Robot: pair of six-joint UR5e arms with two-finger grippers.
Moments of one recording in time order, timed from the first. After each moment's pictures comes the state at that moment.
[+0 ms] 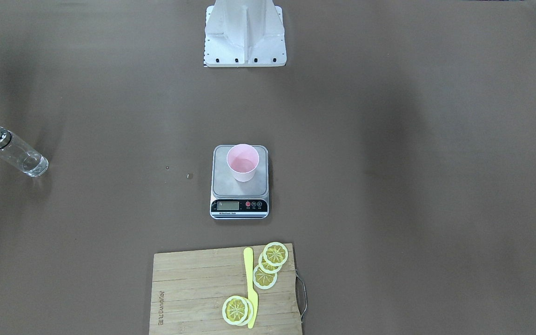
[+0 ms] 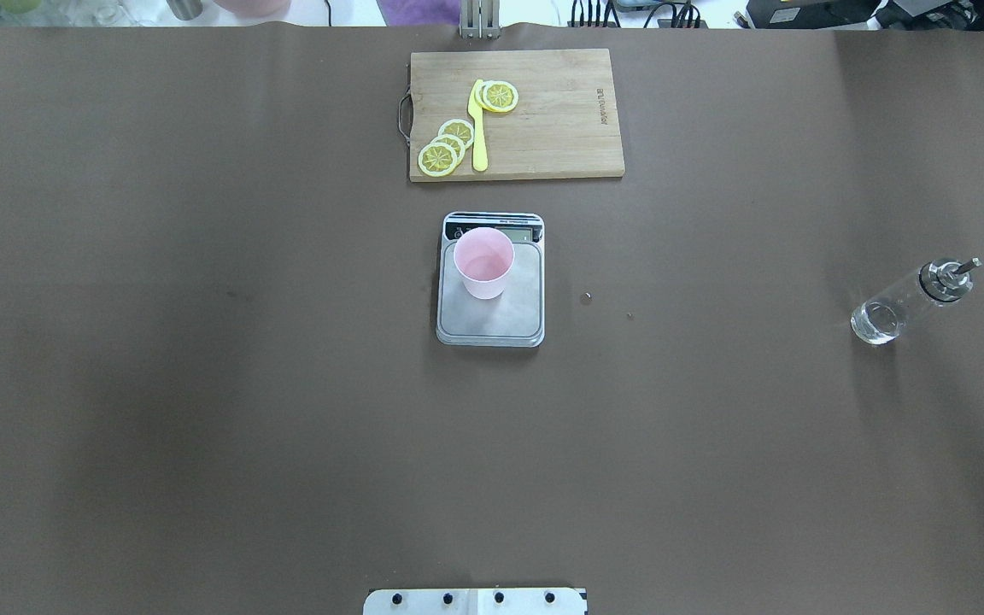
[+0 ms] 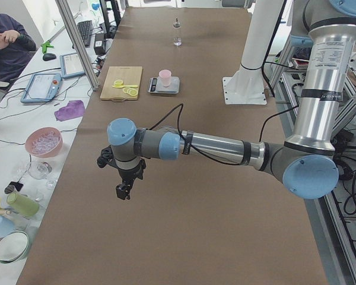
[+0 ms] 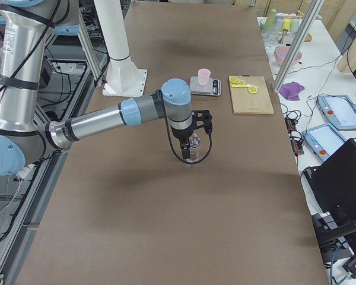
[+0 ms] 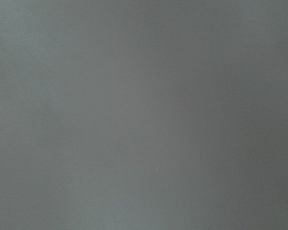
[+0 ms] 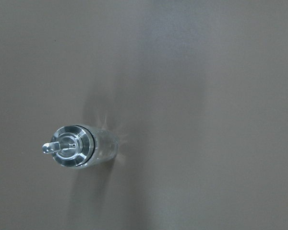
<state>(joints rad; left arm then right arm) -1.56 -1.65 -1.62 -1.54 -2.29 0.33 1.47 -1.81 2.14 -1.62 2.37 0.13</state>
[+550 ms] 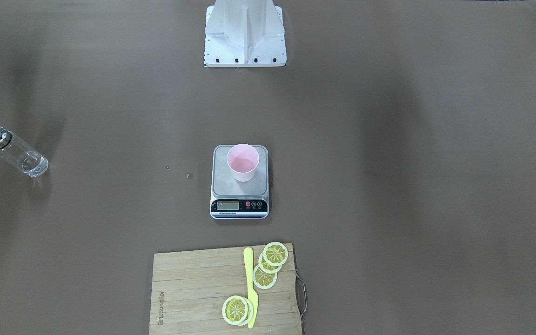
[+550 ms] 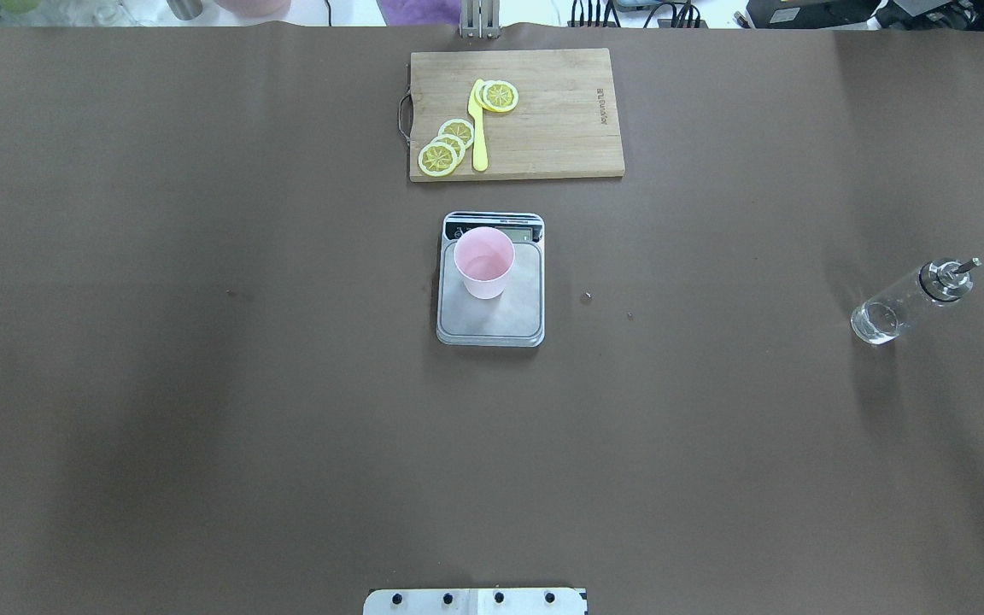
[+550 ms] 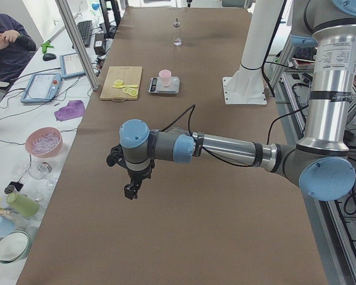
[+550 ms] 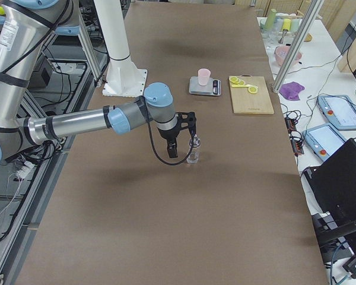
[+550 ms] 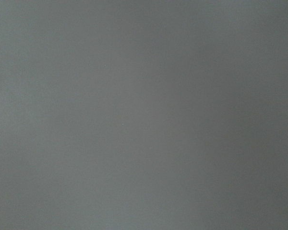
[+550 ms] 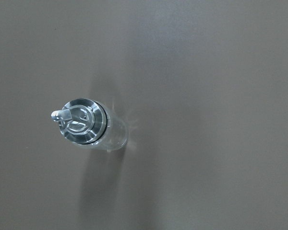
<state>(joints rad) -1.57 -1.62 -1.68 -1.54 -2.30 0.35 1.30 -1.98 2.17 -1.26 2.28 0.47</state>
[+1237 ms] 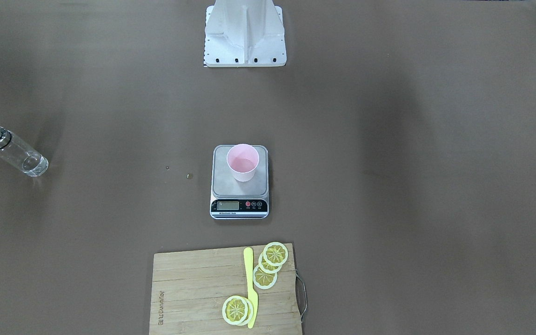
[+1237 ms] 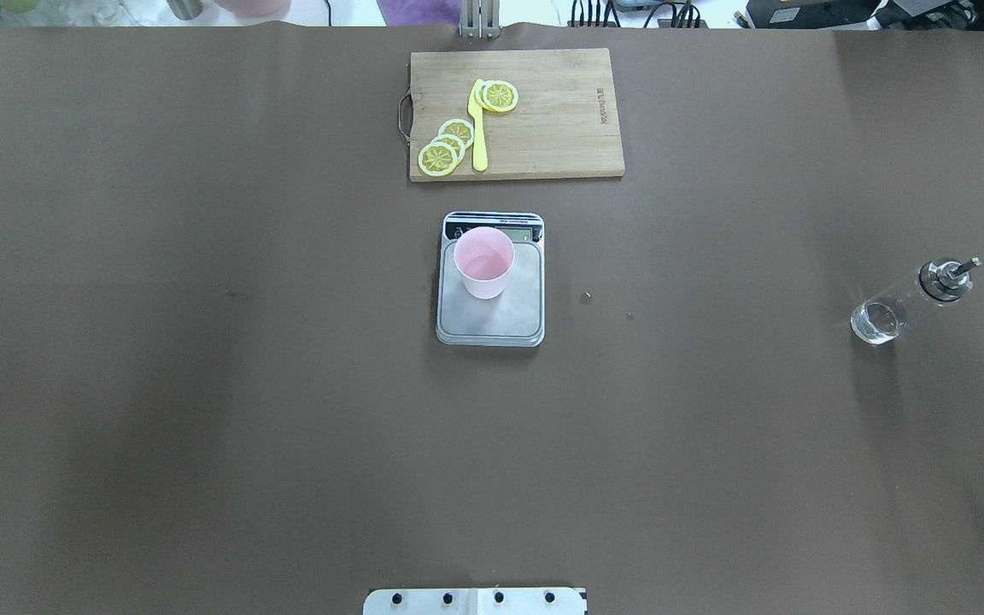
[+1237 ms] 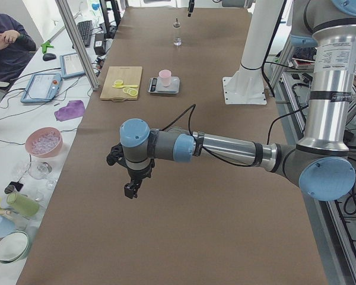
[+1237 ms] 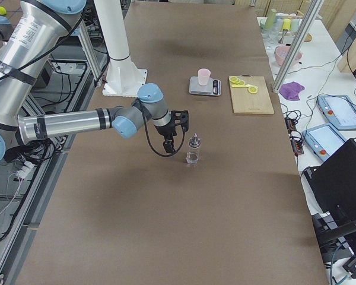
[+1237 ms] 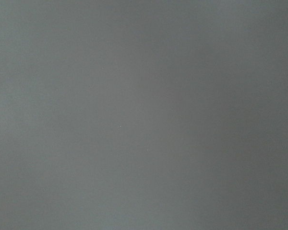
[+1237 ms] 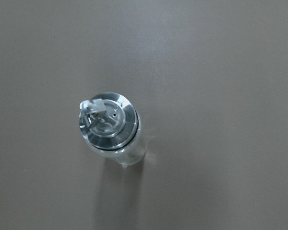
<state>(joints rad) -1.57 -1.61 -1.68 -1.54 -2.31 0.34 0.98 -2.06 2.17 -0.97 1.97 0.86</state>
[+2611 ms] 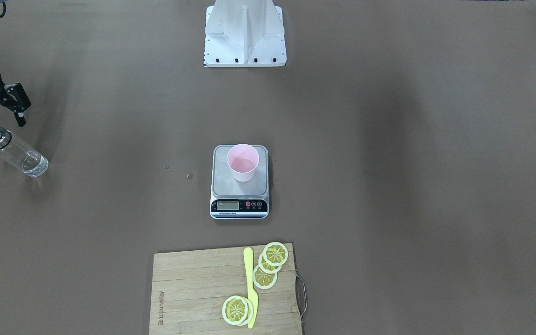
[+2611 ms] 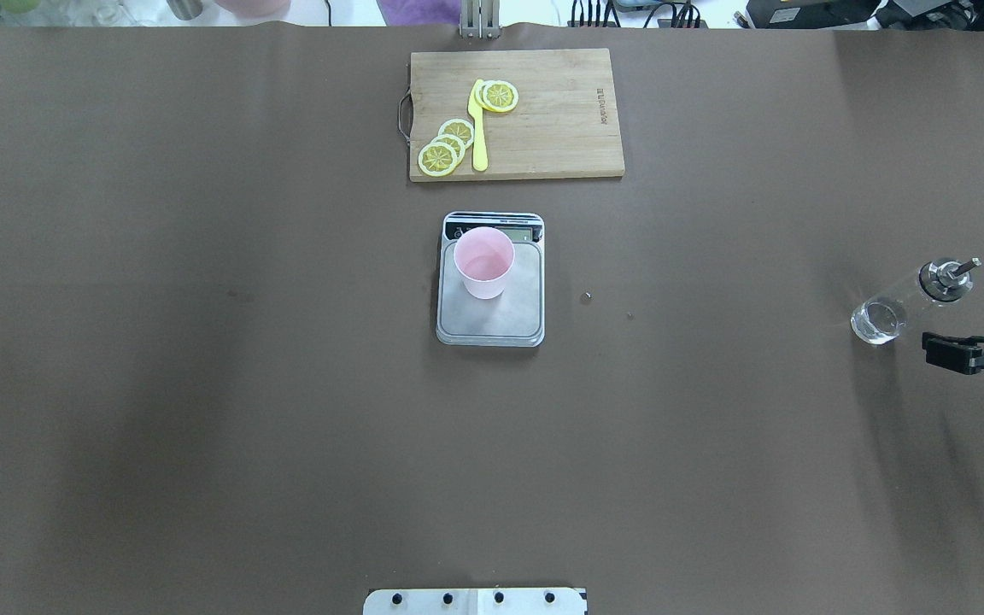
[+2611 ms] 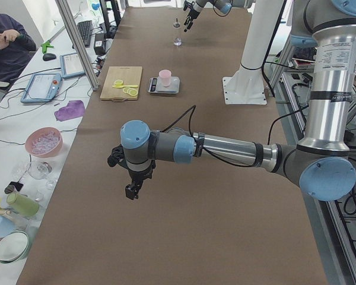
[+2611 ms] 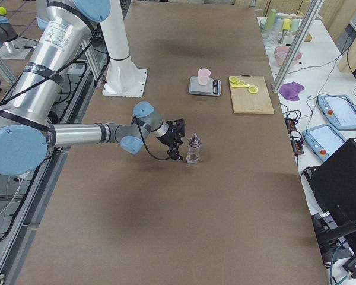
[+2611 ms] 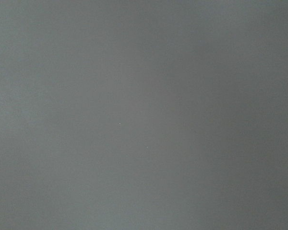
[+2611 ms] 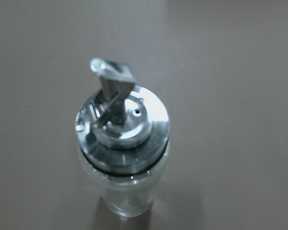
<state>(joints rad) -1.56 -1.61 -1.68 -1.55 -2.31 0.34 0.63 -2.03 1.97 -0.65 1.47 1.07</state>
